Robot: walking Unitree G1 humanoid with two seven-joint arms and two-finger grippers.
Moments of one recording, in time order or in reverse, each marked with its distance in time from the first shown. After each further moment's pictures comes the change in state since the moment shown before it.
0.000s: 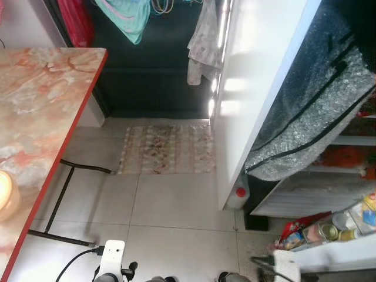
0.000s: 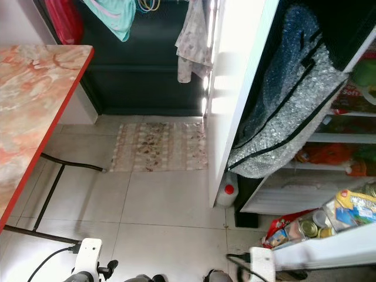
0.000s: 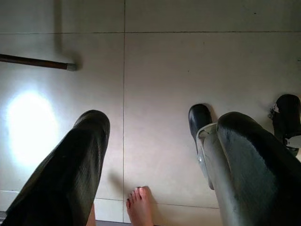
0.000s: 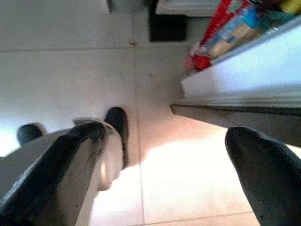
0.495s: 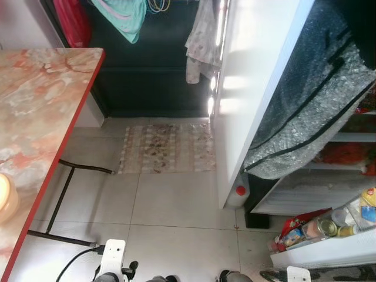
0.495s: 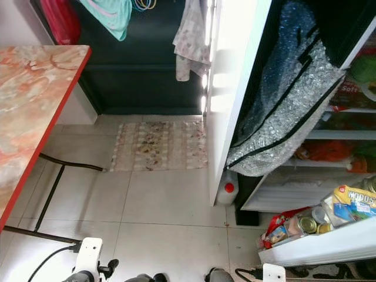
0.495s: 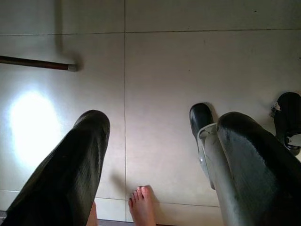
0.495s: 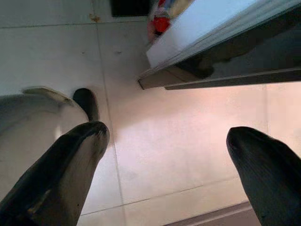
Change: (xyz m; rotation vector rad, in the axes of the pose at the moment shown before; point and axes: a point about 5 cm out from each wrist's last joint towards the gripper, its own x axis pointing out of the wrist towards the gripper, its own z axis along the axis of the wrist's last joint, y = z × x) left arm 0.000 -0.001 0.001 0.002 -0.002 -0.004; right arm -0.011 -0.018 -0.034 0.012 0.050 -0.167
